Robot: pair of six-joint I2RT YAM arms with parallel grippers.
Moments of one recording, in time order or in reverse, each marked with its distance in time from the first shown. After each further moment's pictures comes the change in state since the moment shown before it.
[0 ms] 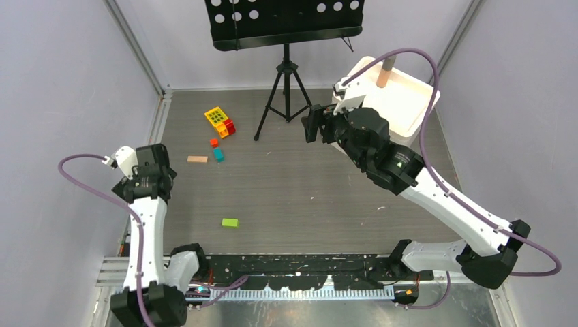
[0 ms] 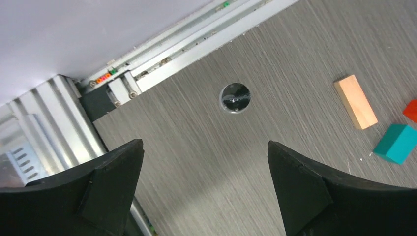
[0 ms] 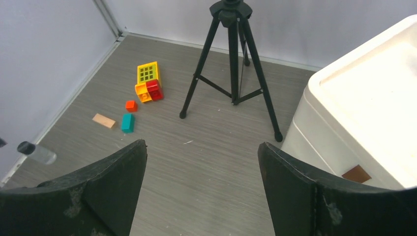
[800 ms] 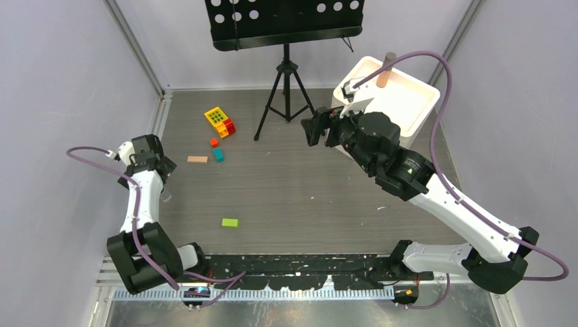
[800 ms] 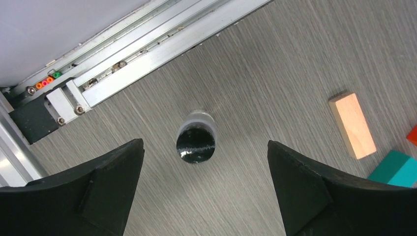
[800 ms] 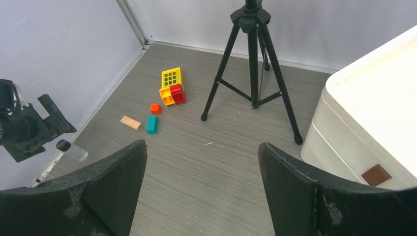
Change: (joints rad) left arm 0.180 0.338 -0.028 0.291 0.216 0.041; right arm 0.036 -0.064 -0.013 -0.001 -0.038 0.059
